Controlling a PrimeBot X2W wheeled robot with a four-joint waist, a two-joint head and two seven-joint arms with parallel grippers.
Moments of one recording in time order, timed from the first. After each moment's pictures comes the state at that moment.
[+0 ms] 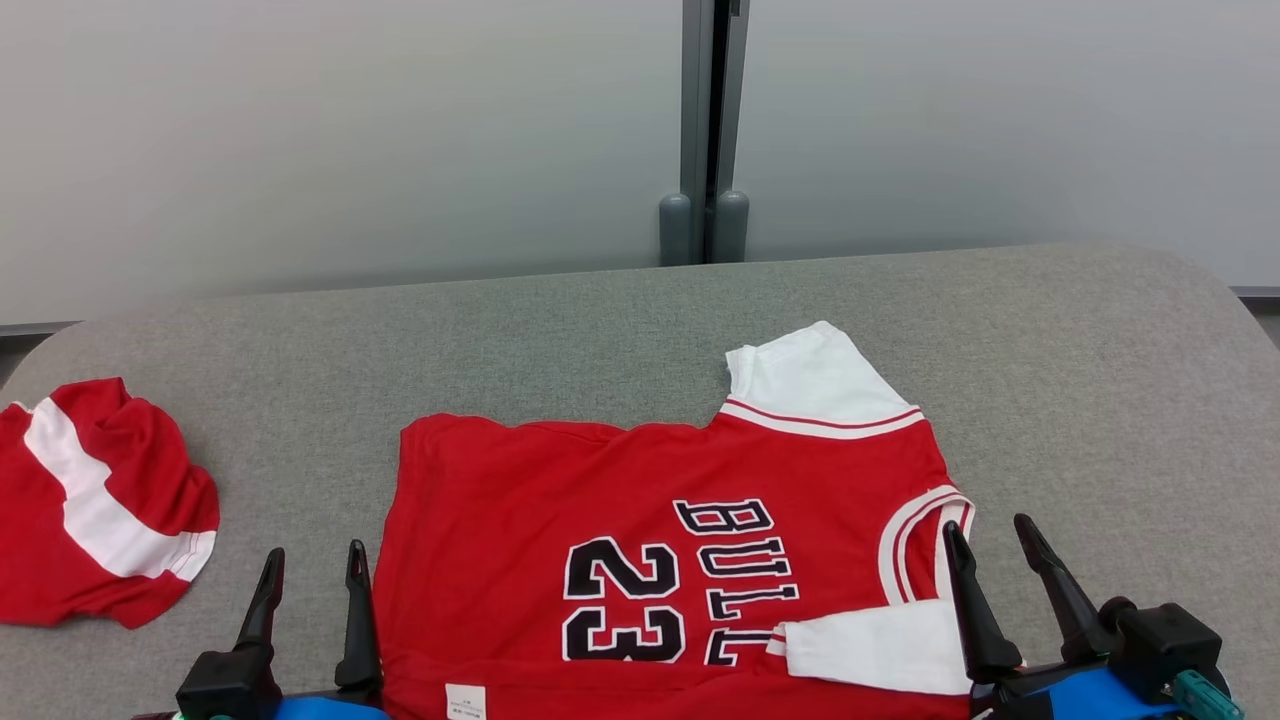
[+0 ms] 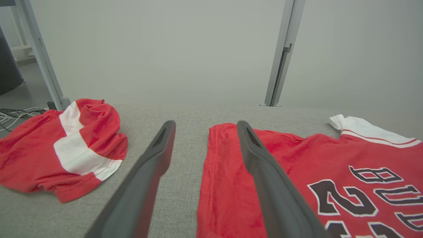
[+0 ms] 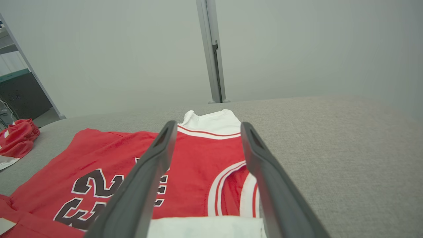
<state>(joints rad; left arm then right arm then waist) 0.05 0.11 -0.07 0.25 -0.19 0.01 -0.26 0.05 -0.06 0.05 0.14 0.21 0.13 -0.21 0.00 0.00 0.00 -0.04</state>
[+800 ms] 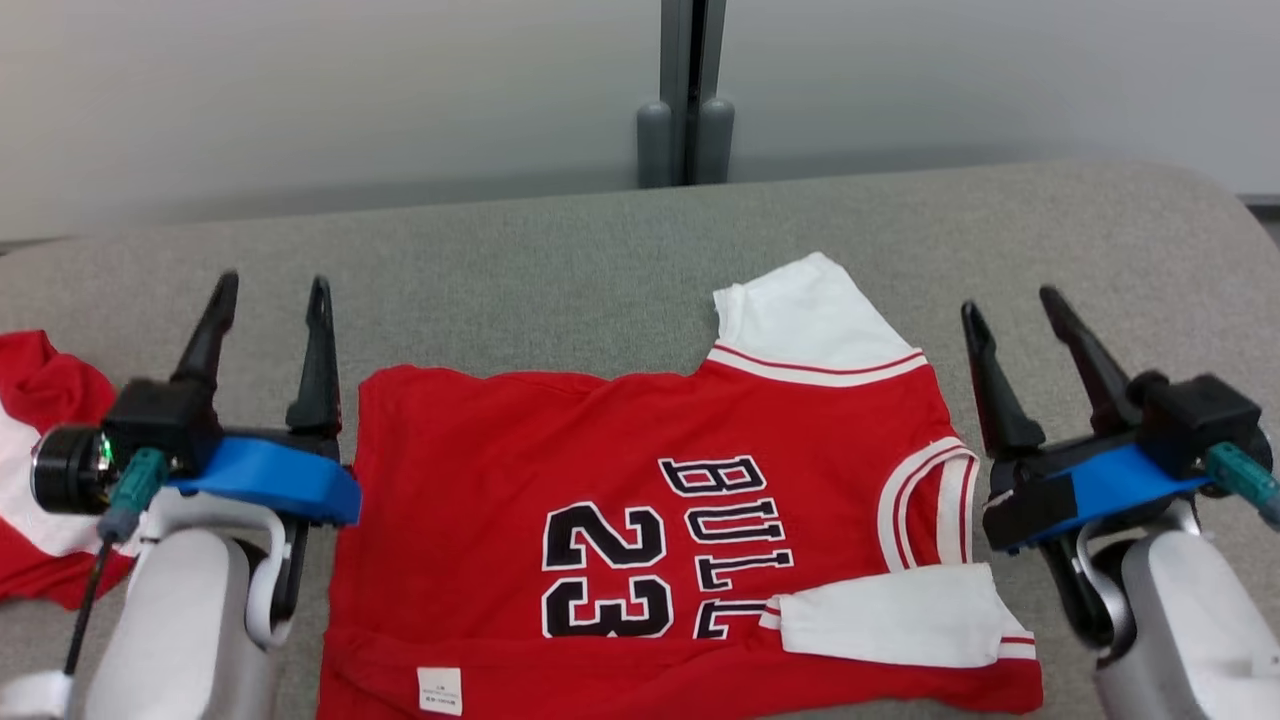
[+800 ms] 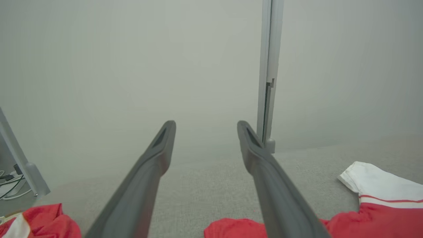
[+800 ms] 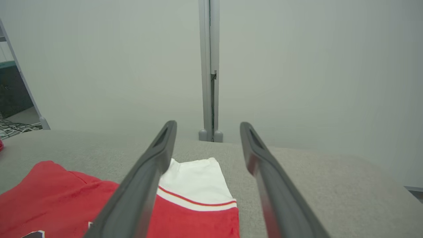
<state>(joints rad) -0.31 0.20 -0.09 0.31 -0.19 -0.07 -0.20 -0.27 -0.16 0.07 0.22 0.21 0.13 -0.18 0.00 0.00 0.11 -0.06</state>
